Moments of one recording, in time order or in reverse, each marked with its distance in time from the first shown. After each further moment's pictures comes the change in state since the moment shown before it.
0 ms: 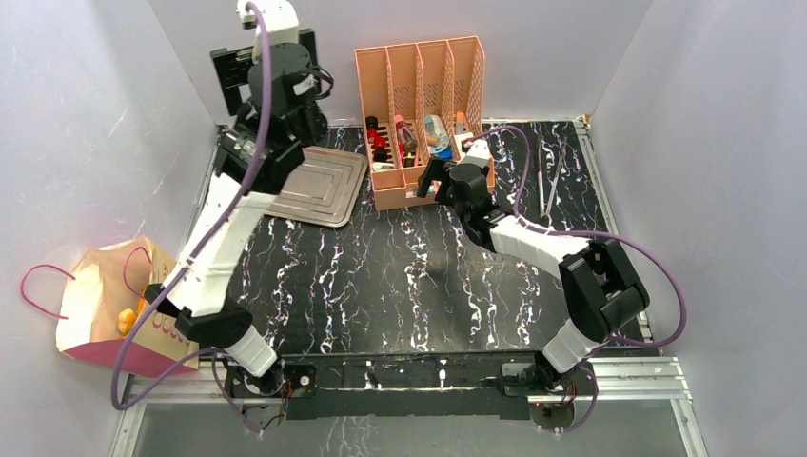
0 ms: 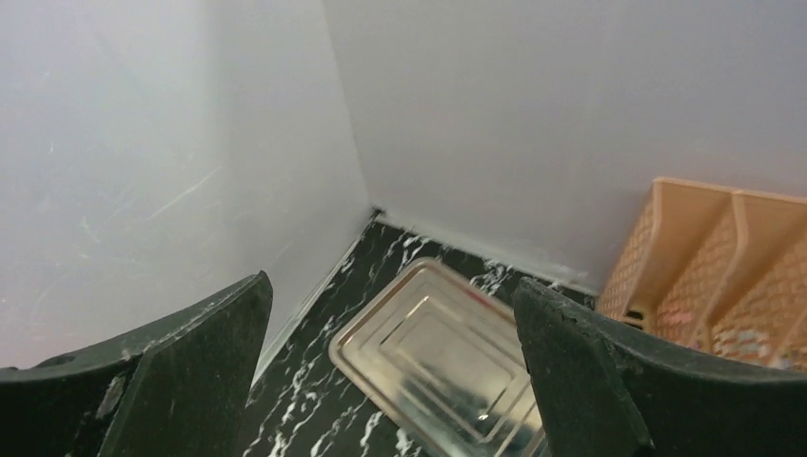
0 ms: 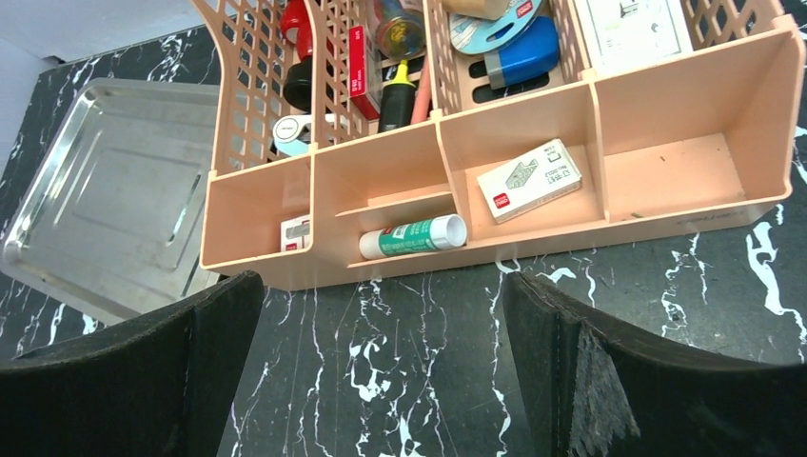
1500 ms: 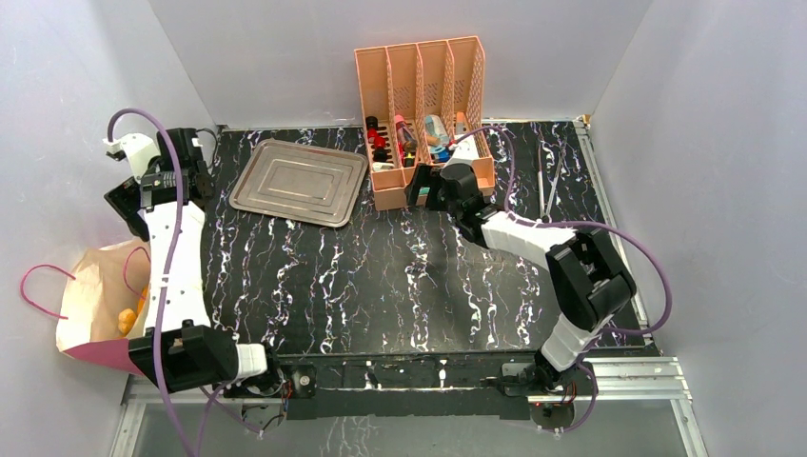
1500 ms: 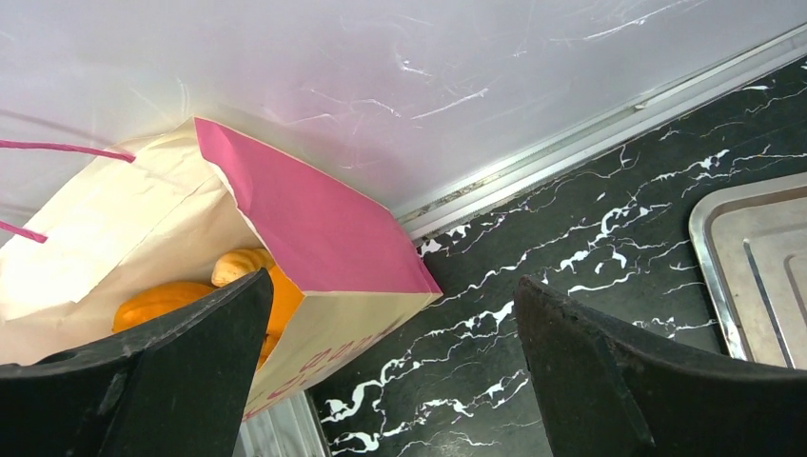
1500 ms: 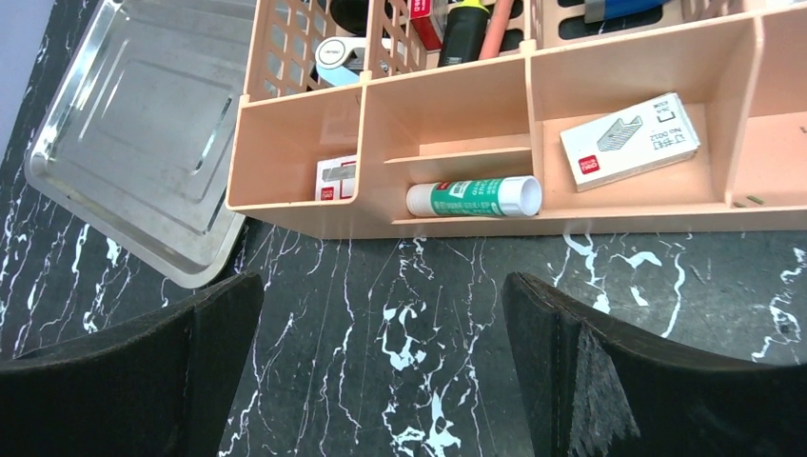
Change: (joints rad) left arm 0.895 -0.314 -0.757 -0.489 0.300 -0.608; right arm 0.011 0.071 0.040 -0.029 -0.166 0.001
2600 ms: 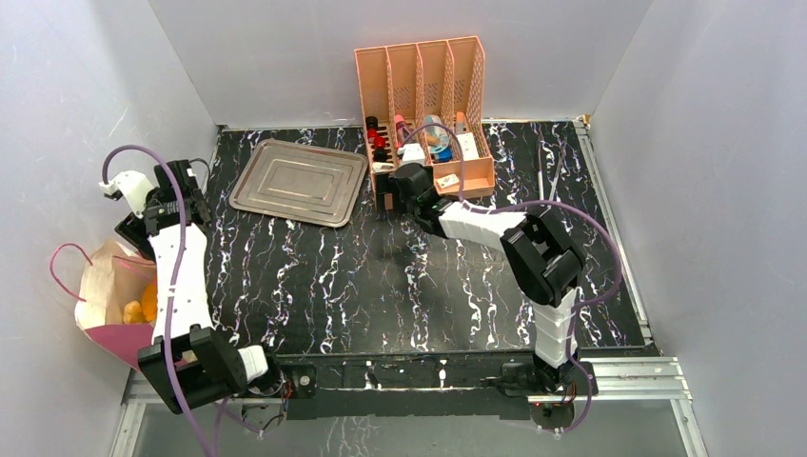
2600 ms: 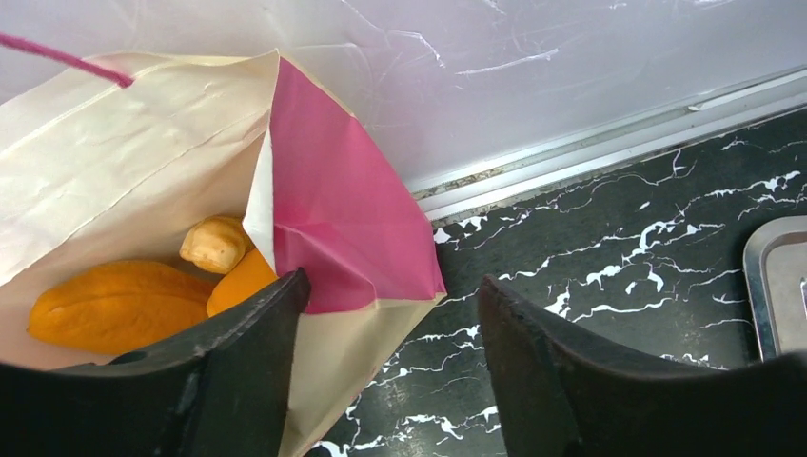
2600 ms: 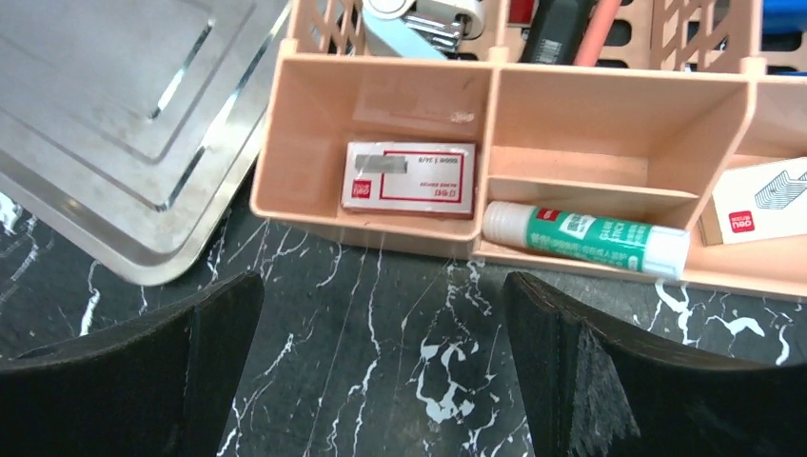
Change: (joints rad) left arm 0.134 -0.078 -0.291 0.186 0.063 -0.097; right arm 0.129 0.277 0.290 -0.124 0.094 -0.130
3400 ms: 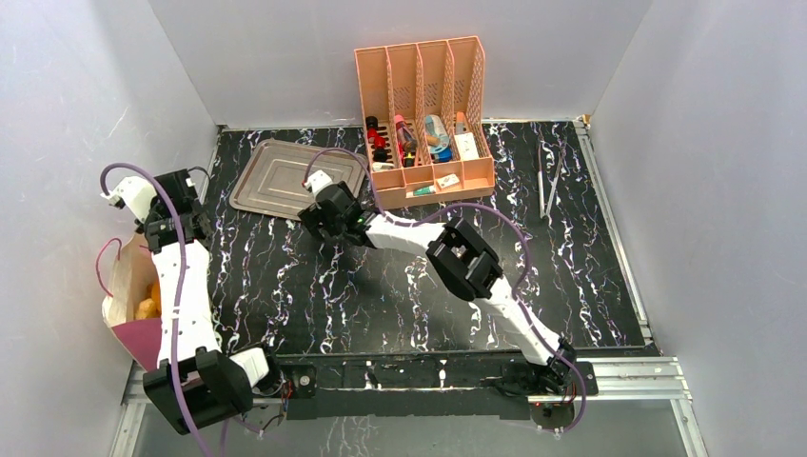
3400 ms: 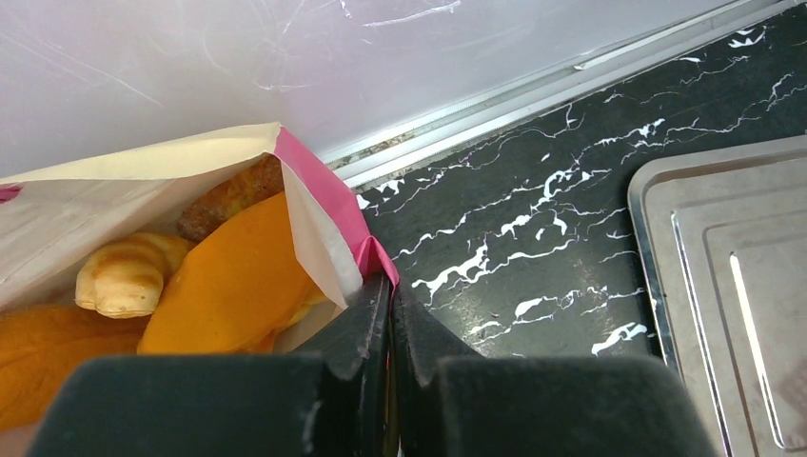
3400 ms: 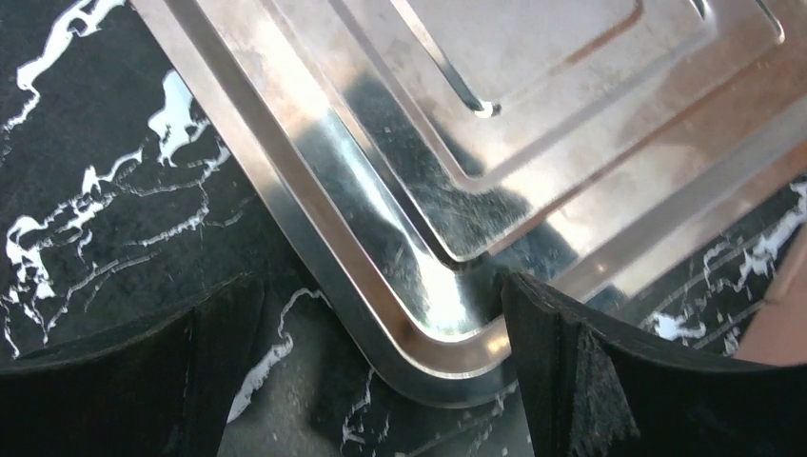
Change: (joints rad) left arm 0.000 -0.106 -0.080 0.070 0.193 -0.021; right arm 0.243 0.522 0.656 -0.203 -0.049 -0.288
